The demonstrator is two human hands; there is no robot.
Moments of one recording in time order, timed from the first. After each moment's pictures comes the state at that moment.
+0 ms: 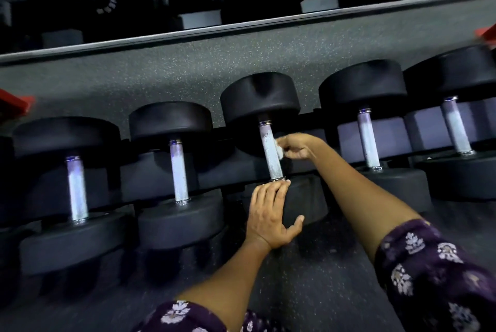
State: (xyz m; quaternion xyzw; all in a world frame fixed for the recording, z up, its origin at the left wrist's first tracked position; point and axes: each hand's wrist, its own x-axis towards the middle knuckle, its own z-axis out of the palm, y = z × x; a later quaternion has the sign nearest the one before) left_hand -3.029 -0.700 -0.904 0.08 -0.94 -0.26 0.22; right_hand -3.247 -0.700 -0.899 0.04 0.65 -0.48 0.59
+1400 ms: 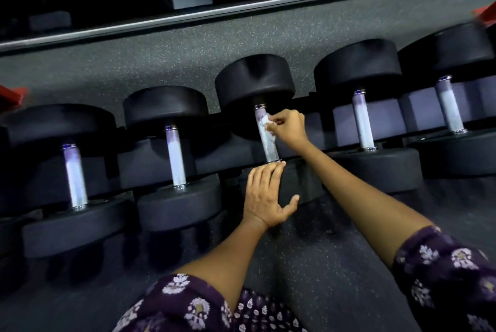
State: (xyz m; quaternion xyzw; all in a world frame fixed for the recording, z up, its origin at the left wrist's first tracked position) left_hand -3.028 -0.699 -0.904 0.08 -0.94 -0.25 0.23; right_hand -3.214 -0.690 -0.883 -0.19 0.86 -0.44 0.15
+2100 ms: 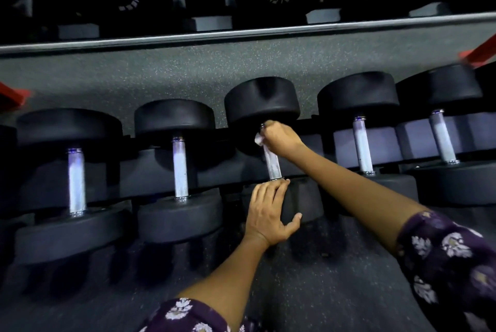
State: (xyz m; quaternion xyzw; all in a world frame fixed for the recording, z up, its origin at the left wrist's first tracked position) left_hand -3.028 -0.700 -0.901 0.07 -0.93 -0.29 0.22; right_hand -3.210 -0.718 -0.833 -0.50 0.86 0.01 0.11
